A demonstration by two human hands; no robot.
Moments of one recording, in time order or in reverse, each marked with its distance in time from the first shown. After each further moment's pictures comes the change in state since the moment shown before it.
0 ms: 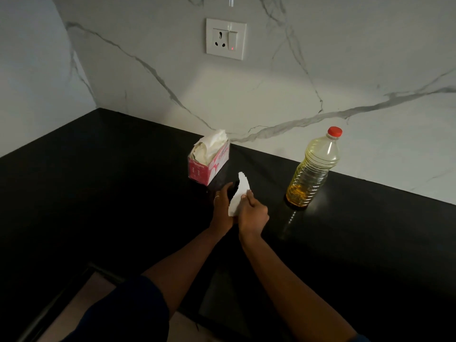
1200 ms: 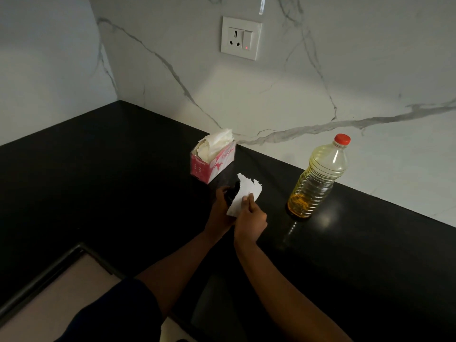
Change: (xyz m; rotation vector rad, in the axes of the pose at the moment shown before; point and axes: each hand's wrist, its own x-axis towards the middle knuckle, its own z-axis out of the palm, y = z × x) left_hand -0.009 0.004 0.020 -0.038 0.098 -0.016; right_hand 0.012 0.005 -0.016 0.027 -0.073 -0.068
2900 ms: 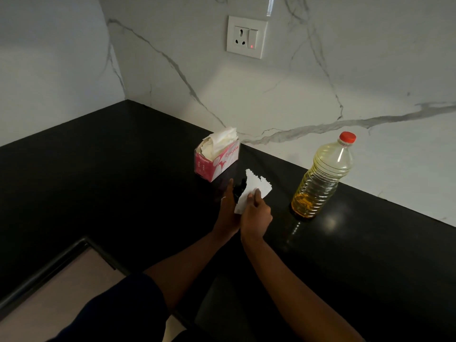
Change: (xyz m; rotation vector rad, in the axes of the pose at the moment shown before) left_hand -0.009 0.004 0.019 0.202 0.089 0.227; right_hand 0.005 -0.008 -0.008 -0.152 -0.058 -0.044
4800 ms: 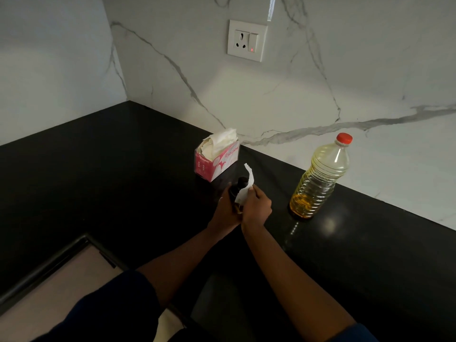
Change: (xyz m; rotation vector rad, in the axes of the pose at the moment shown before) left_hand 0.008 -0.009 -0.006 -0.226 -0.067 -0.176; right_hand 0.012 -0.010 0.002 0.182 -0.029 0.090
